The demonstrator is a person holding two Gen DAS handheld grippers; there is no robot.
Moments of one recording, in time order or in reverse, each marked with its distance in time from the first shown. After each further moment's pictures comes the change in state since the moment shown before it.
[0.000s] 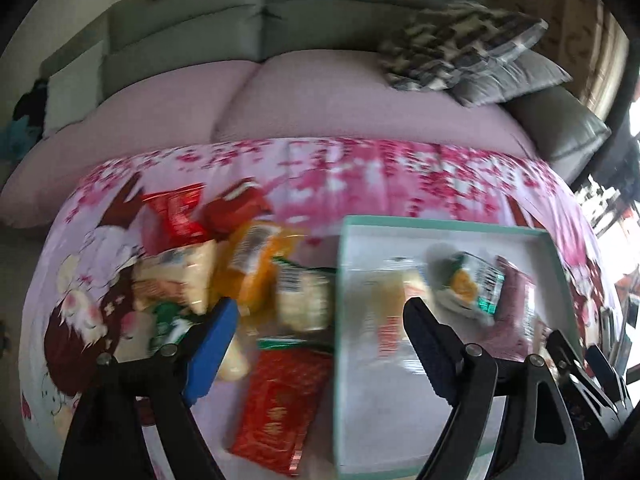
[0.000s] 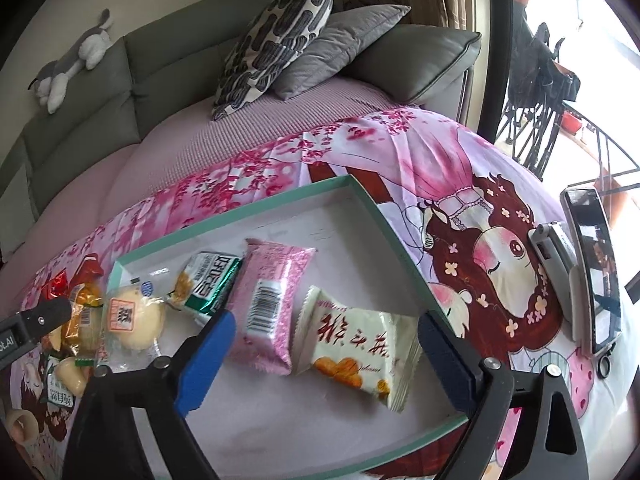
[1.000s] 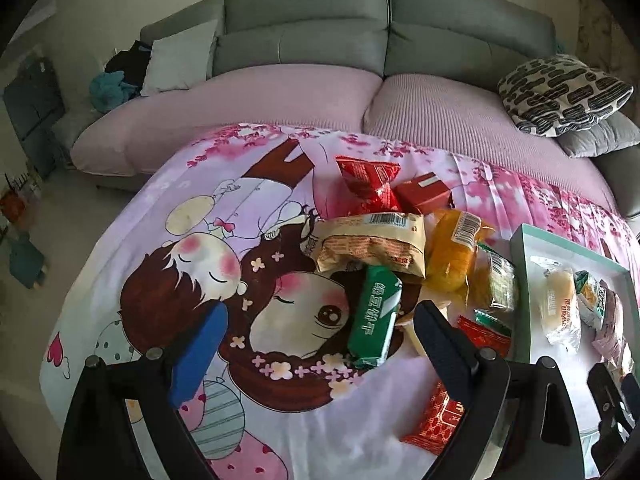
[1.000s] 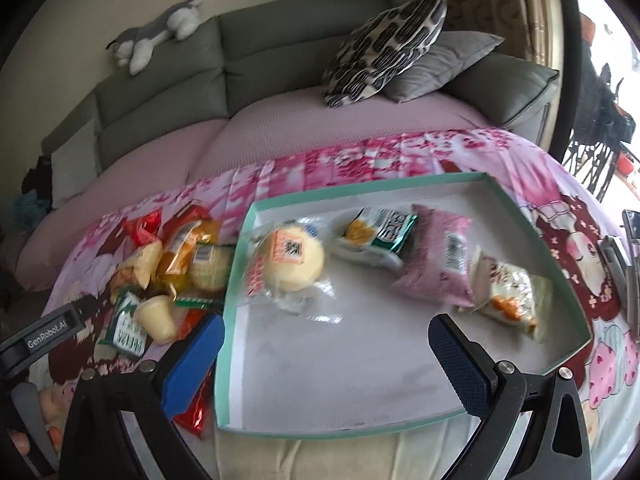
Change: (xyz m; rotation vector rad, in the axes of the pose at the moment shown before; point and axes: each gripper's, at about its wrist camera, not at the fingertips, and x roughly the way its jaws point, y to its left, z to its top) left arm -0.016 0.132 -0.053 -0.202 -0.099 0.222; right arm -0.029 0.110 -0.059 -0.167 -0.017 0.196
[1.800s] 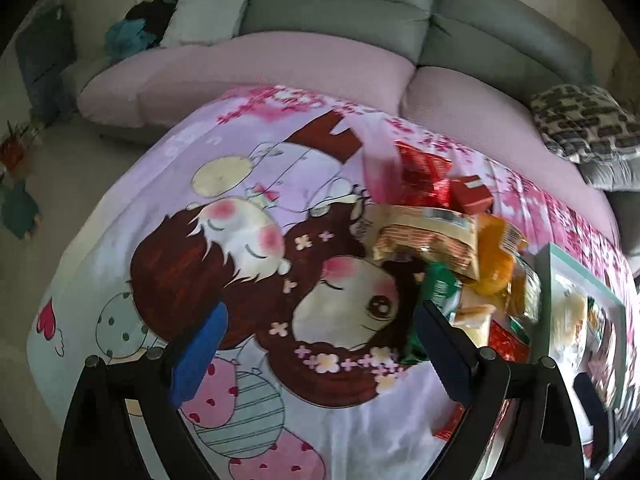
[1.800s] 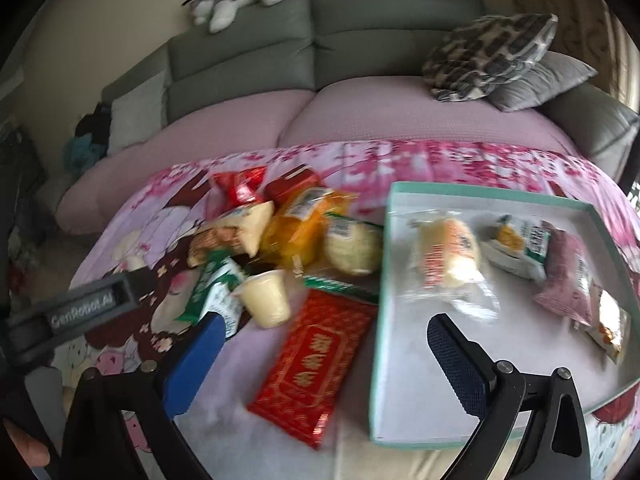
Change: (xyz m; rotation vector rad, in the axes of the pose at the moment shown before) left arm 0.020 0.057 0.003 -0.161 0.123 -0.025; right arm 0.015 0.102 -0.011 -0.206 0.044 0.171
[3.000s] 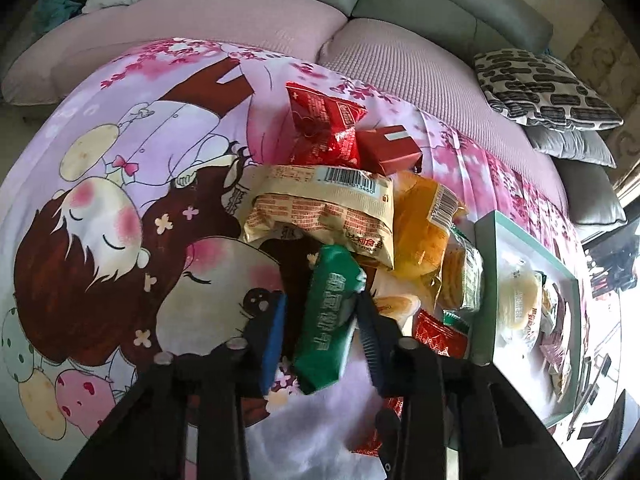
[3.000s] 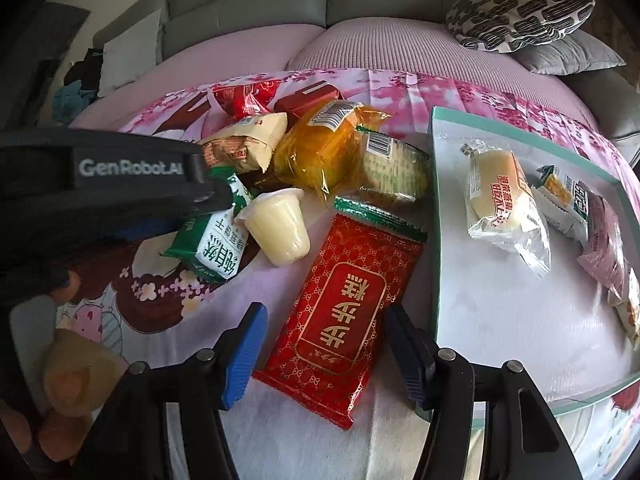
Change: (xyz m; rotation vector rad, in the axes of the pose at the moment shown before) left arm 0.045 -0.057 0.008 0.091 0.174 -0.265; right arm 0.042 0.018 -0.021 -0.034 0.217 -0.030
